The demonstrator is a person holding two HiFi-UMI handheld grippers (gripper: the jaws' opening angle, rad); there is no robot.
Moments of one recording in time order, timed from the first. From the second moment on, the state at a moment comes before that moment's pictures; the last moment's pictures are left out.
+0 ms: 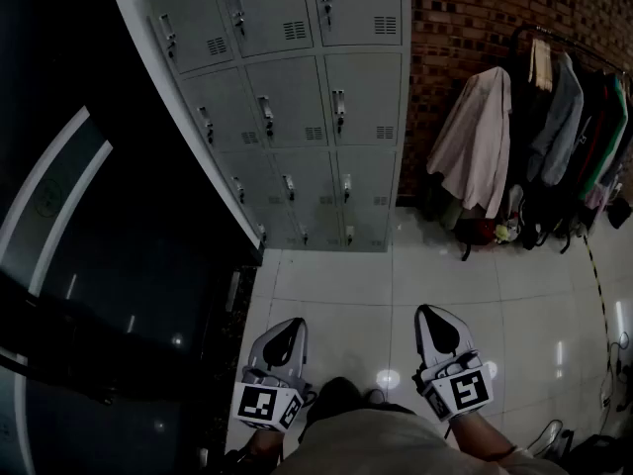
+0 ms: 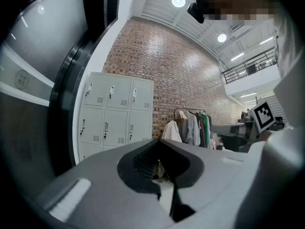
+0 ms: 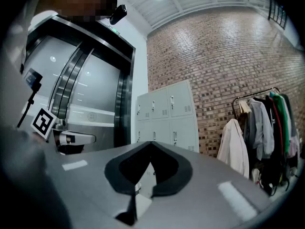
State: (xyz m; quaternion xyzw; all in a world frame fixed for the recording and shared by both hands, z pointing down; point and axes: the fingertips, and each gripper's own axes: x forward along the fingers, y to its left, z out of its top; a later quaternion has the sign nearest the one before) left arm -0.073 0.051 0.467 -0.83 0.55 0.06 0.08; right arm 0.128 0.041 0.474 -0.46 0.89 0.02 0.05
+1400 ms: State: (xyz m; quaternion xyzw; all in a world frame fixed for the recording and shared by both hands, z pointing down) left arm -0.205 -0.342 0.483 -0.86 0.50 0.07 0.05; right arm -0.014 -0.339 0.496 -0.51 0.86 -0.01 0.04
